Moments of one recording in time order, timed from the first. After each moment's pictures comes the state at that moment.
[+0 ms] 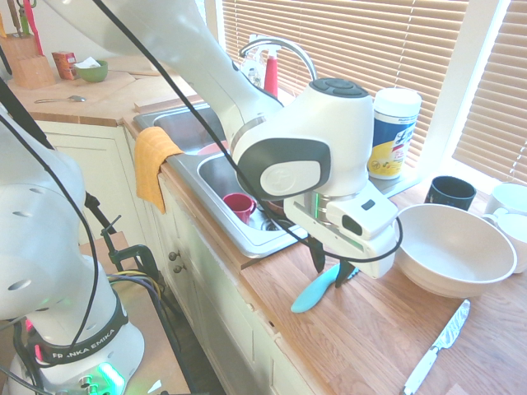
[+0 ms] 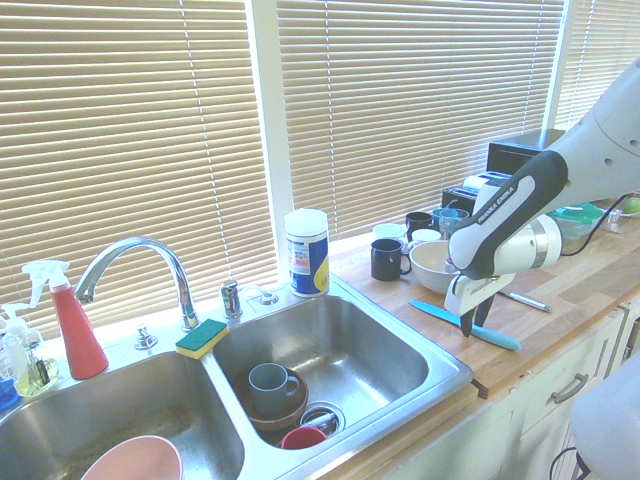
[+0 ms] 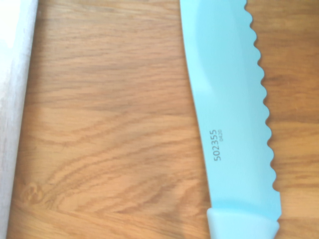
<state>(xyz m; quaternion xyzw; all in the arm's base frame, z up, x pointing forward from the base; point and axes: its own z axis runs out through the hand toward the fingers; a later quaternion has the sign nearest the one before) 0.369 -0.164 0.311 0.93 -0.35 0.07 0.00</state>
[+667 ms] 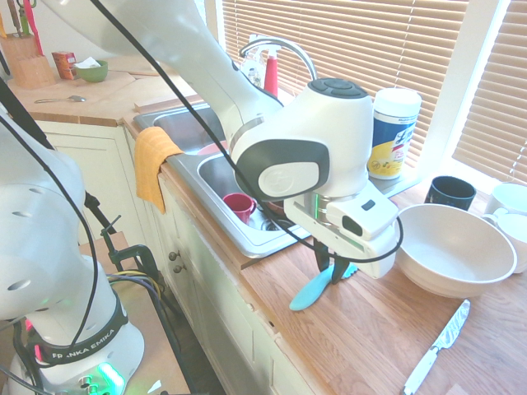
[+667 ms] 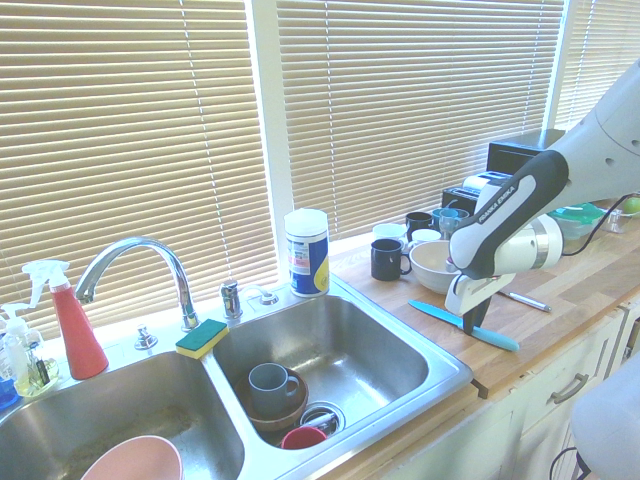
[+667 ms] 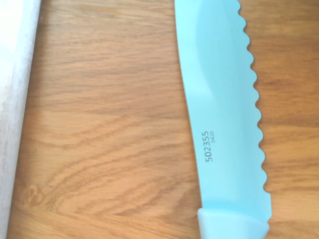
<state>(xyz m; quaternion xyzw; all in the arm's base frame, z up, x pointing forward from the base) 0.369 -0.165 0.311 0.93 -0.35 0.07 0.00</state>
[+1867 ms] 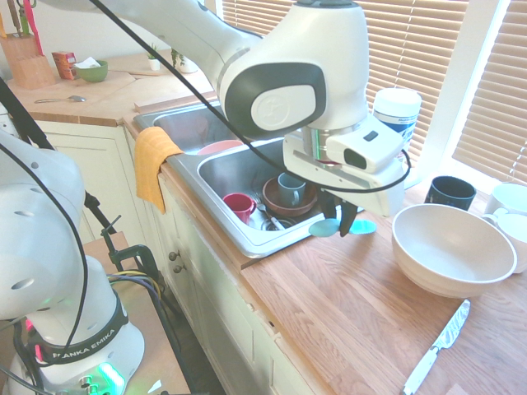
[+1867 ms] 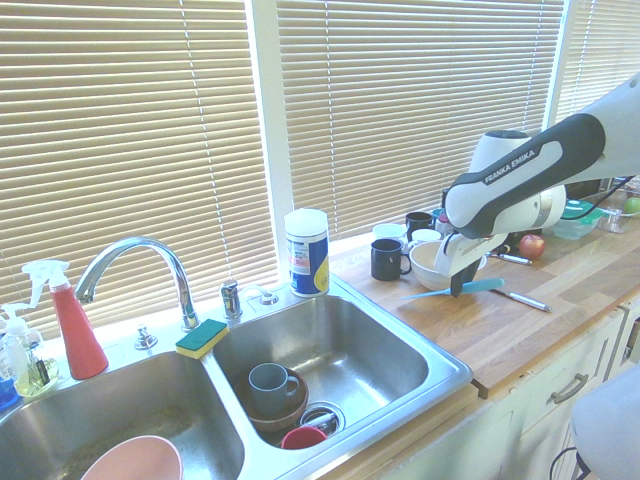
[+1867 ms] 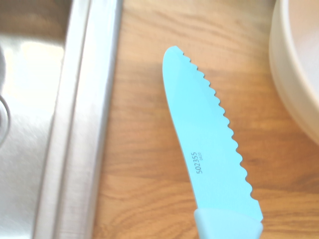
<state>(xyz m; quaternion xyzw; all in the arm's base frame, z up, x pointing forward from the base) 0.375 -0.136 0.408 0.93 -0.33 0.12 -0.01</state>
